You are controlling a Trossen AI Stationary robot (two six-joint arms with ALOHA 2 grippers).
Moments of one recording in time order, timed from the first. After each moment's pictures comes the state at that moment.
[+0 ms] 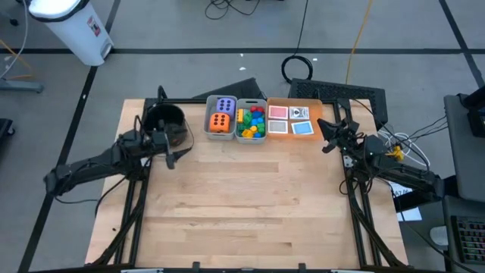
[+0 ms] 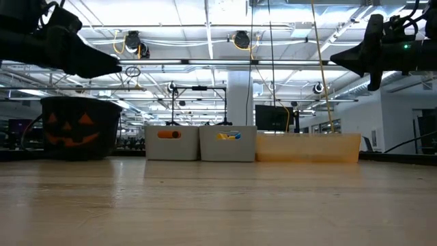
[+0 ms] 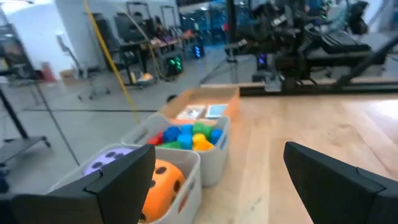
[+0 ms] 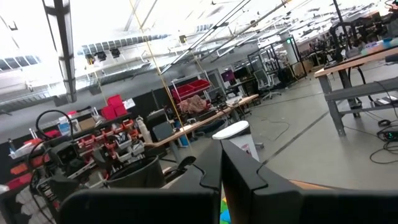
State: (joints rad) left arm 0.35 0.20 0.13 0.03 0.07 0.15; right arm -0.38 0.06 0.02 0.33 0.28 0.33
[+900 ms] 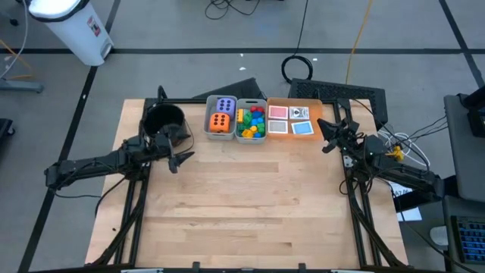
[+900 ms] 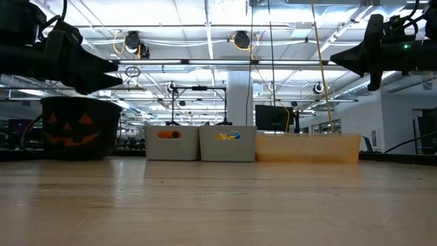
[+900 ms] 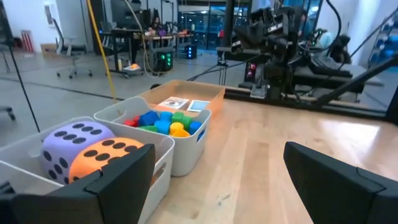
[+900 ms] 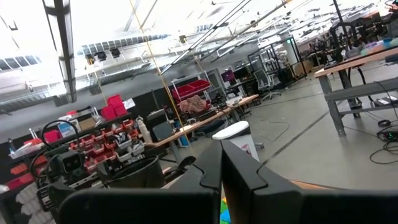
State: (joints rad) left arm 0.26 0.20 0.02 0.17 0.00 -0.05; right arm -0.38 0.06 0.02 0.33 0.28 0.33
